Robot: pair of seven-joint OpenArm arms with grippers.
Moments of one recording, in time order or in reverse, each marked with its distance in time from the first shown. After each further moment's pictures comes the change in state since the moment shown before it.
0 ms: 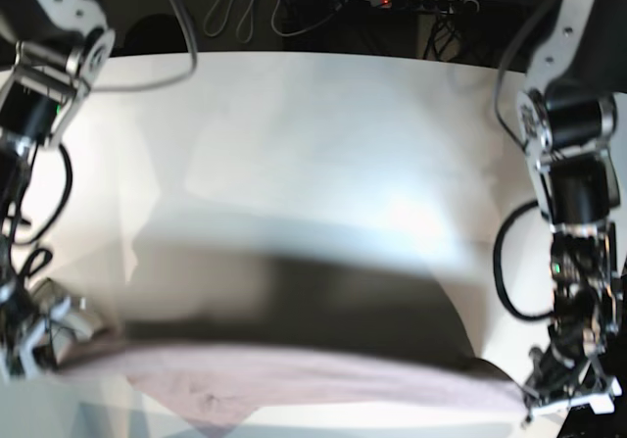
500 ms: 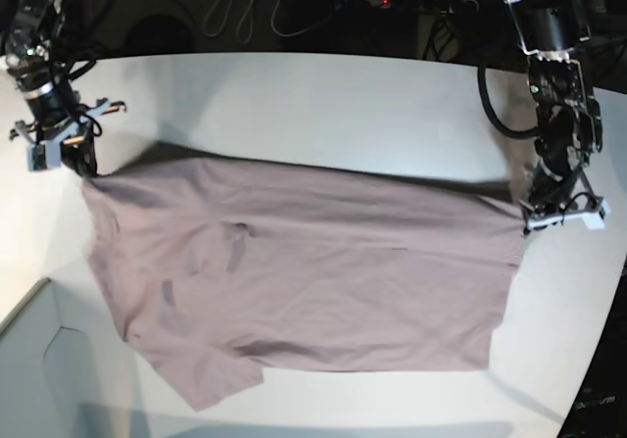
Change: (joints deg) left arm 33.9 2.5 -9.9 12.7 -0.3 -0.6 0.0; right arm -37.2 -8.8 7.1 5.3 12.1 -0.2 11.7
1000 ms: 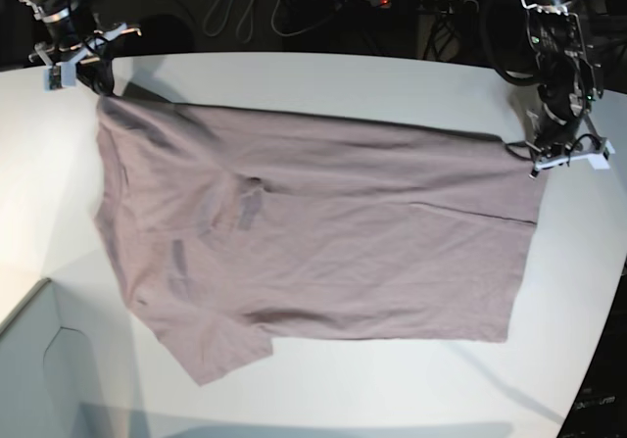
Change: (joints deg) left arm 9.1 0.7 -4.6 0.3 -0.2 -0.2 -0.2; right arm -12.7 -1.7 0.0 -6.6 0.0 -0.1 7.8
